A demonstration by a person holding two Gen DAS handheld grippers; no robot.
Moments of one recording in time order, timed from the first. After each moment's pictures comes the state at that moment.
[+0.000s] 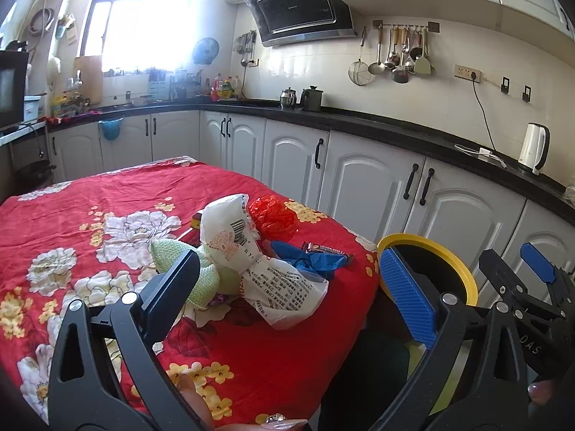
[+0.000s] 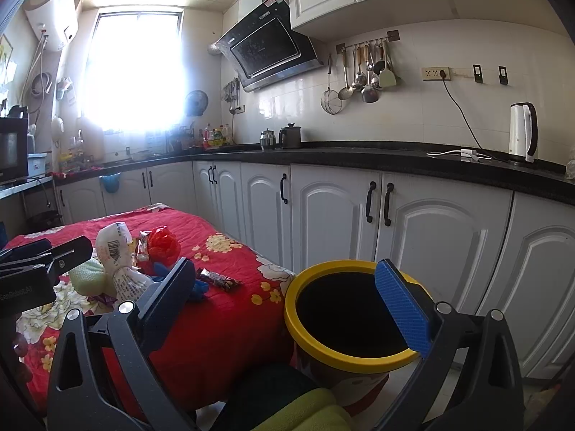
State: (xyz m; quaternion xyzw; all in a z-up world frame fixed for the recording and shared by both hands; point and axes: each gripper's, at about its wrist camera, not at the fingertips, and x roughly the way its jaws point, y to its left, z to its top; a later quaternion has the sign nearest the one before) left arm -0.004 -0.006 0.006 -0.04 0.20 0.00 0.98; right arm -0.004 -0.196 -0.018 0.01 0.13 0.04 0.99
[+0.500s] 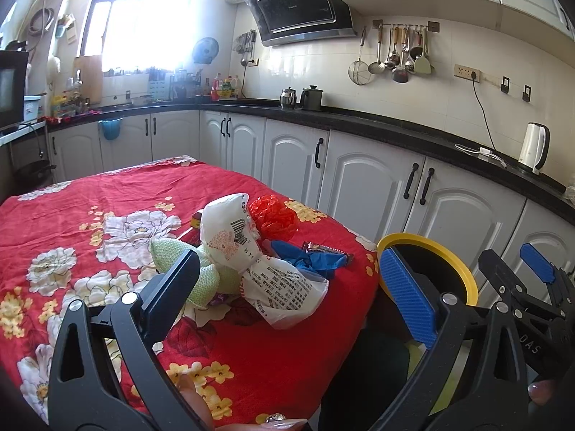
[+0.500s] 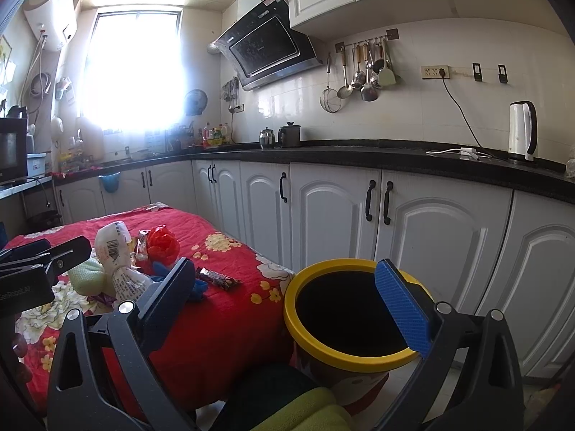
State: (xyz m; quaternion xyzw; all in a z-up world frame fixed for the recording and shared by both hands) left arm -0.005 -0.005 0.005 -0.04 0.20 0.00 0.98; right arm -0.005 -0.197 -0.019 0.01 0.13 0.04 0.99
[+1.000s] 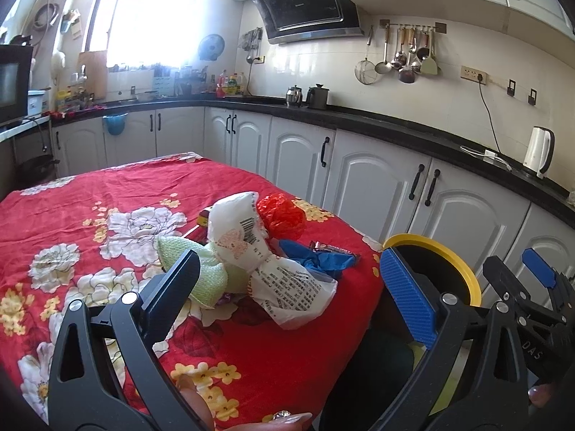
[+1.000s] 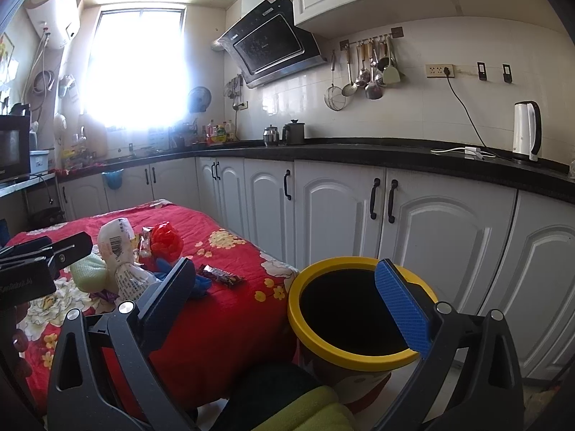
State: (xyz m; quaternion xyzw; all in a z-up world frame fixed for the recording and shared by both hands) left arm -0.001 0.005 0.002 -0.05 0.20 0.01 0.98; right arm -0.003 -0.192 -0.021 0.01 0.14 0.05 0.99
